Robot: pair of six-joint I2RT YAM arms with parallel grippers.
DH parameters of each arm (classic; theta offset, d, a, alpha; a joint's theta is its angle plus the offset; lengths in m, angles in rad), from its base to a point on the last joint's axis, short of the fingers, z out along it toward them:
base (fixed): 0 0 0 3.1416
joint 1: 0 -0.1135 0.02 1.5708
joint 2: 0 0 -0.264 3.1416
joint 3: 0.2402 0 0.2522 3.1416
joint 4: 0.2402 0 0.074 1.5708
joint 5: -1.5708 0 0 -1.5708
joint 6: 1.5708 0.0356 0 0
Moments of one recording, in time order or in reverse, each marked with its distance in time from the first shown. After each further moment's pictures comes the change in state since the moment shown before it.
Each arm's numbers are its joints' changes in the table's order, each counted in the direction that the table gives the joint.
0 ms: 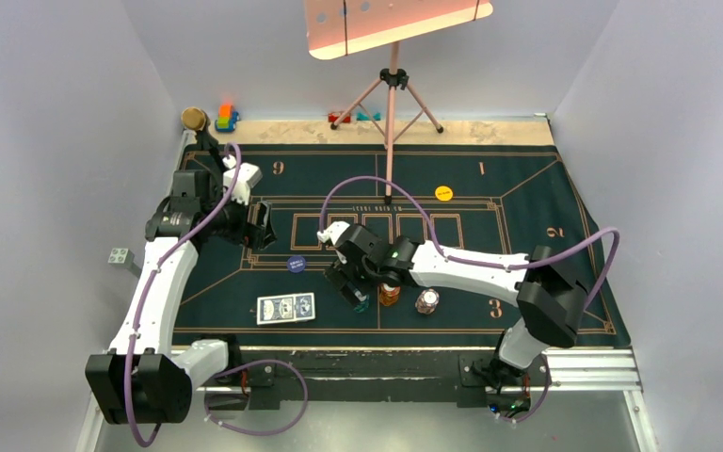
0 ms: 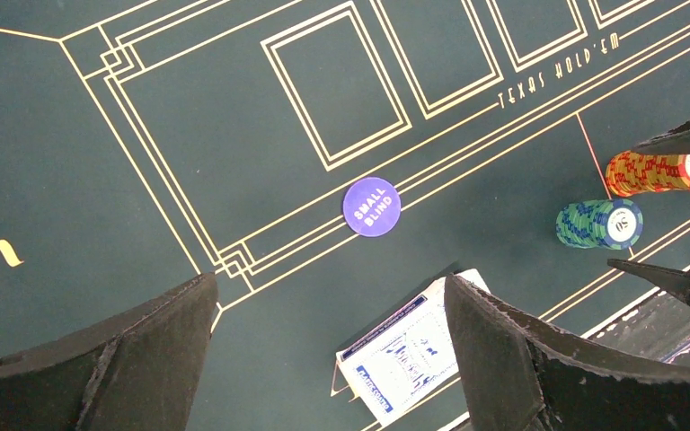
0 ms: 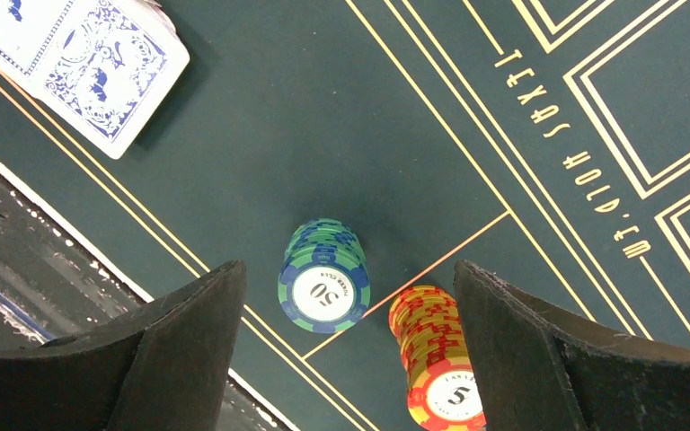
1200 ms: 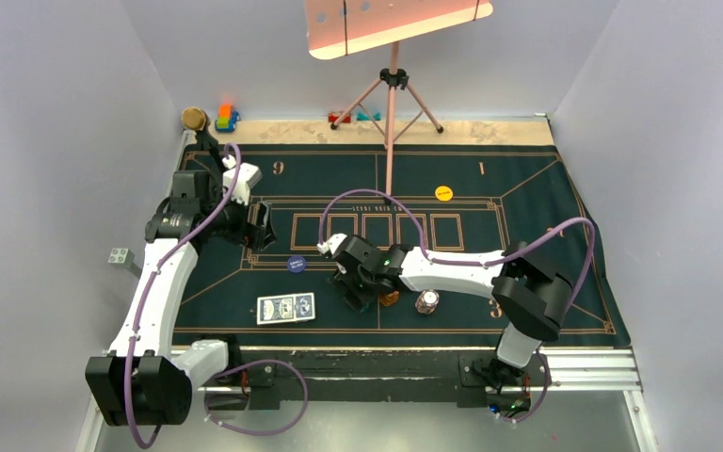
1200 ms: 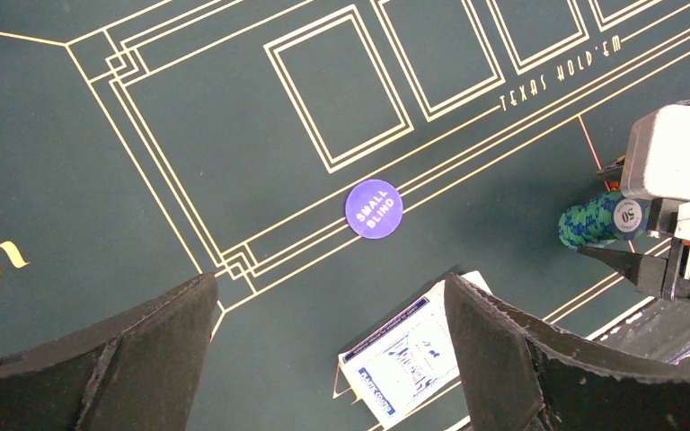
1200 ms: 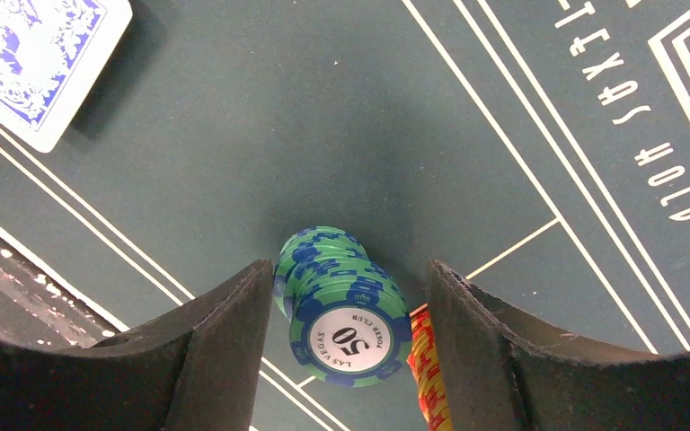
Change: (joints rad) left arm 0.000 -0.007 -0.007 -0.010 0.002 0.000; right arm -0.013 0.087 -0.066 -0.085 0.011 0.008
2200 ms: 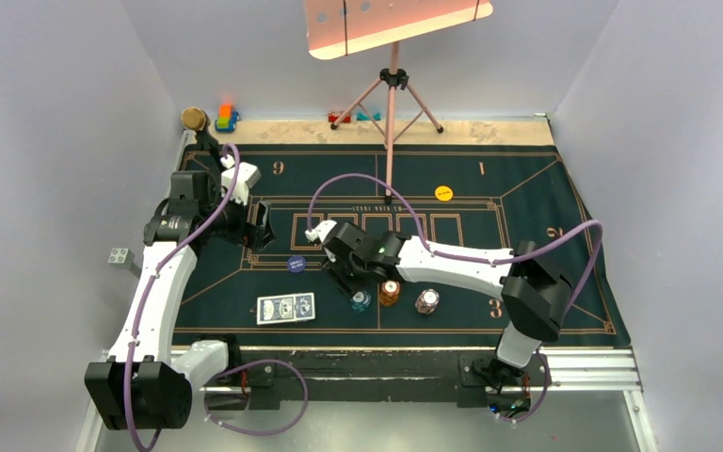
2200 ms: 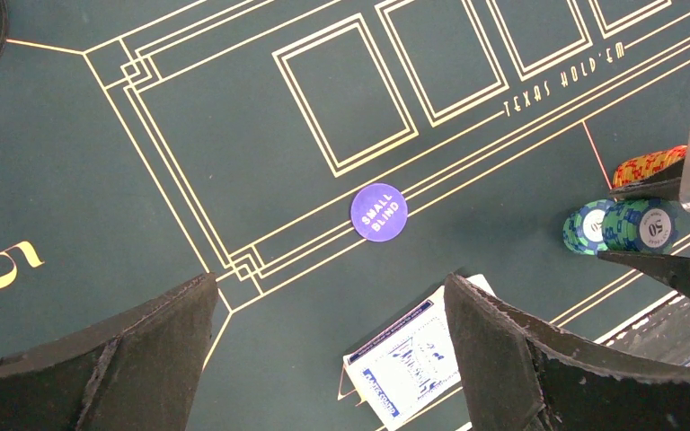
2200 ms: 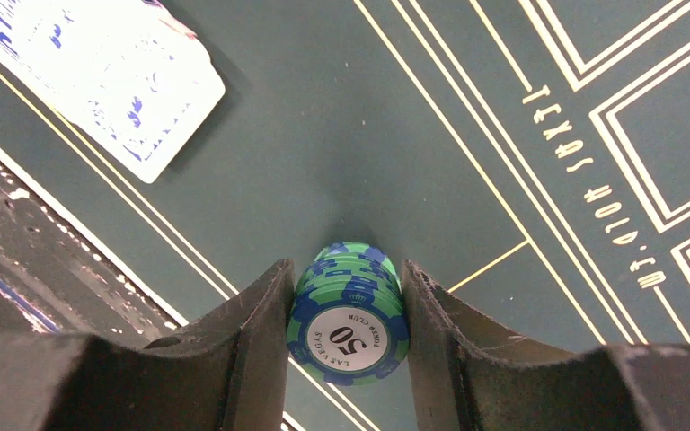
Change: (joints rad) left arm 0.000 -0.022 0.000 -0.005 0.011 0.000; right arm -0.006 -0.003 0.154 0.116 0.006 -0.012
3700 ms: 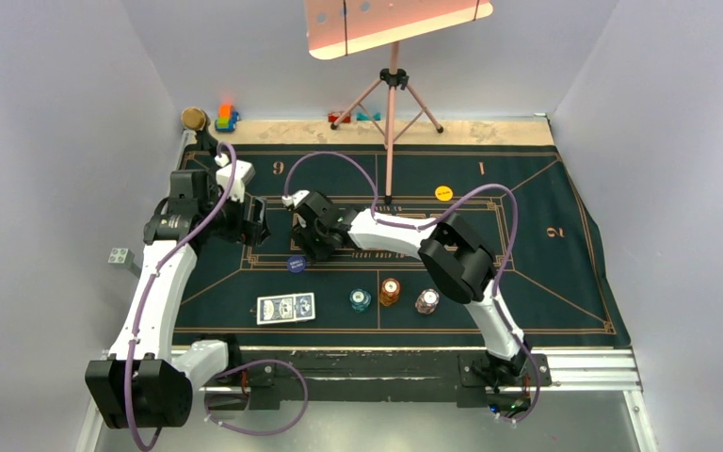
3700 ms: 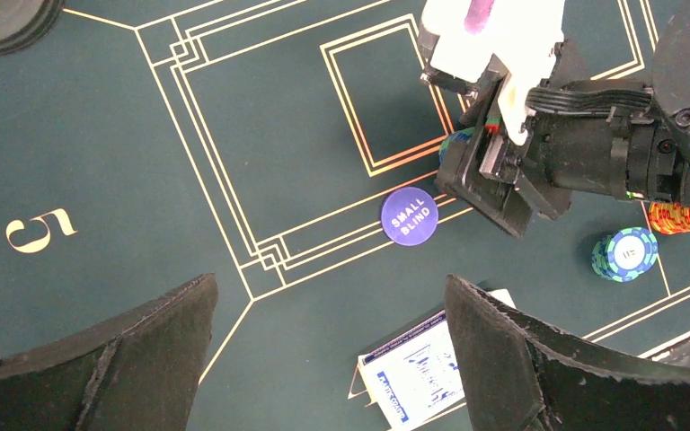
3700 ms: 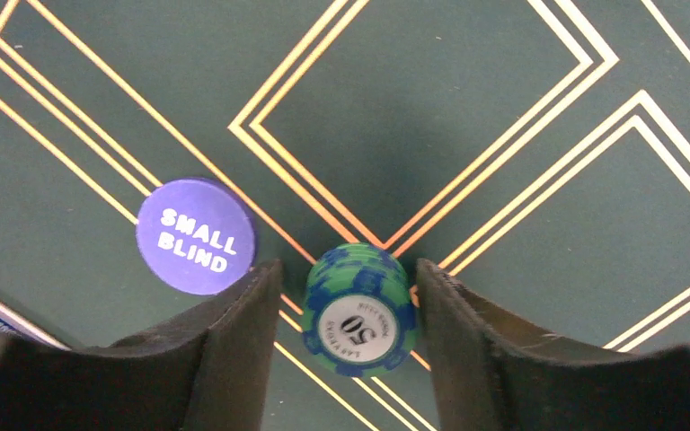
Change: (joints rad) left arm -0.006 0.008 0.000 -0.014 0.091 -0.053; right arm 0.130 0.491 0.426 -0.152 0.010 -0.015
